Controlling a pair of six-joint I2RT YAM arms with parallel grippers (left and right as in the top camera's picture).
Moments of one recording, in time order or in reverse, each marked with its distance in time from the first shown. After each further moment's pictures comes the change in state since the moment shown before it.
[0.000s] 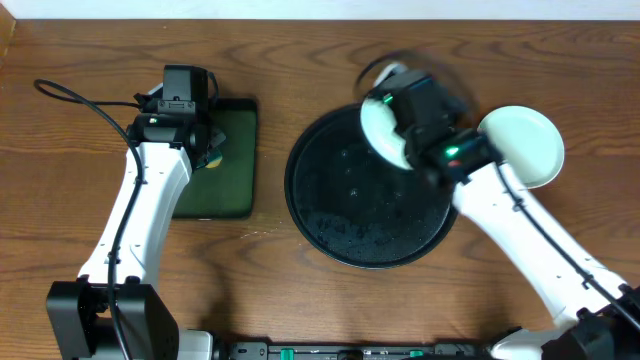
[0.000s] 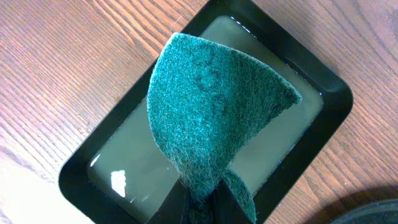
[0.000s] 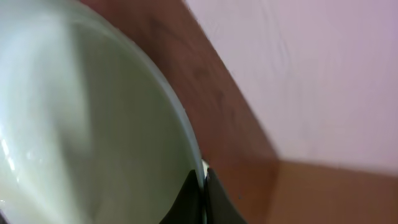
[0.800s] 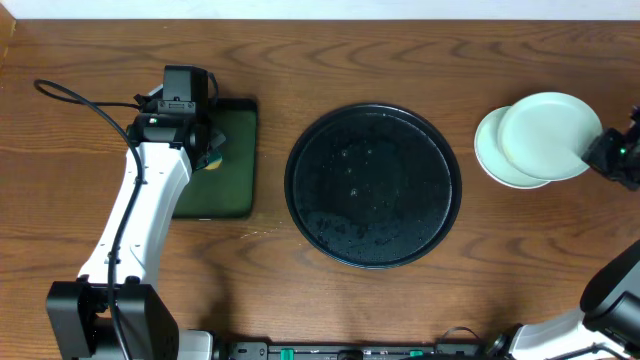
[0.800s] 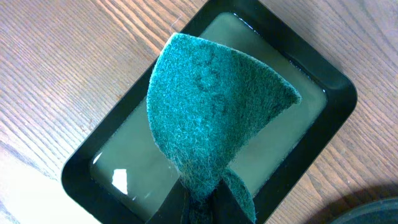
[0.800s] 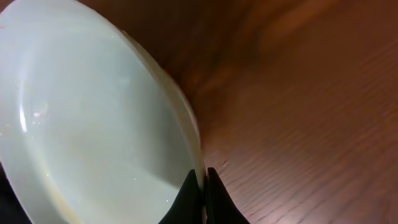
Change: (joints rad) left arm 0.000 0.000 0.000 -0.011 0.000 0.000; right arm -1.083 0.225 0.001 -0.140 -0.840 0.638
